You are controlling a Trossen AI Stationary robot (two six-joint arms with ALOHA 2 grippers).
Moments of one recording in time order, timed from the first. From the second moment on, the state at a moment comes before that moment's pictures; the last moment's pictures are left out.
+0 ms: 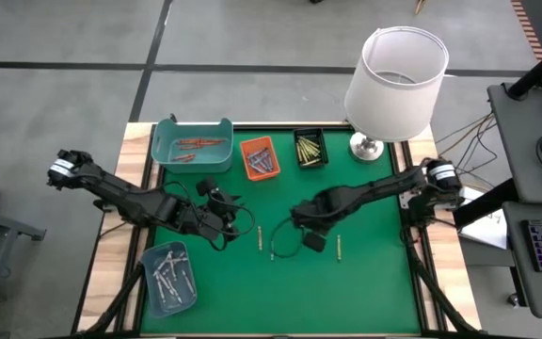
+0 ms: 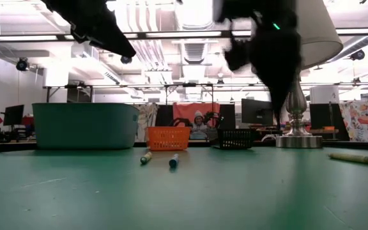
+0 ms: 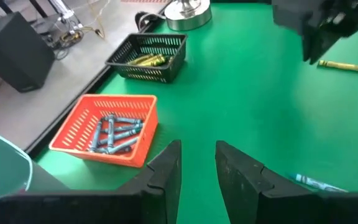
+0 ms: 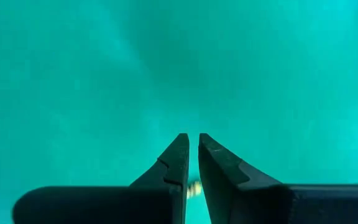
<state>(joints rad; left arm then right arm) -0.36 1.28 0.87 -0.38 -0.80 -0.41 0.14 1.78 1.31 -1.02 0.02 0.60</state>
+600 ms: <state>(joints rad) -0.31 1.29 0.87 -0.25 -0.83 -0.05 0.32 1.66 0.93 -0.93 -0.05 1.37</state>
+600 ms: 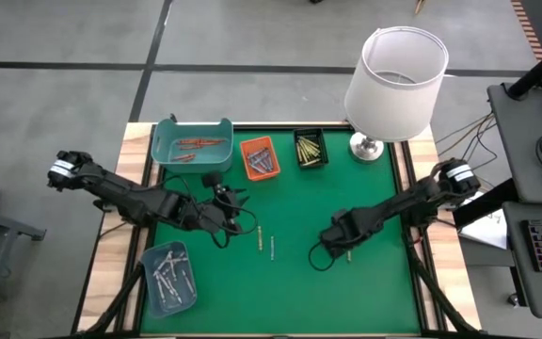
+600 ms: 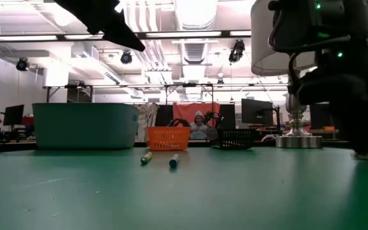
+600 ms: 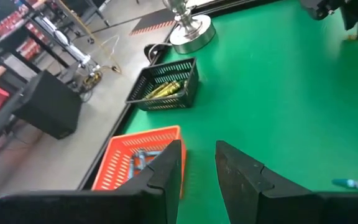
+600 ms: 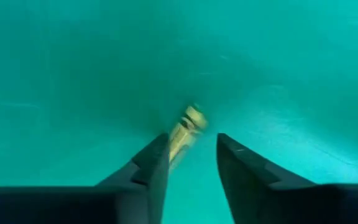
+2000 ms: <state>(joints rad) -0.26 1.29 0.87 -0.22 -0.83 0.01 0.40 1.68 0.89 -0.77 0.11 1.51</state>
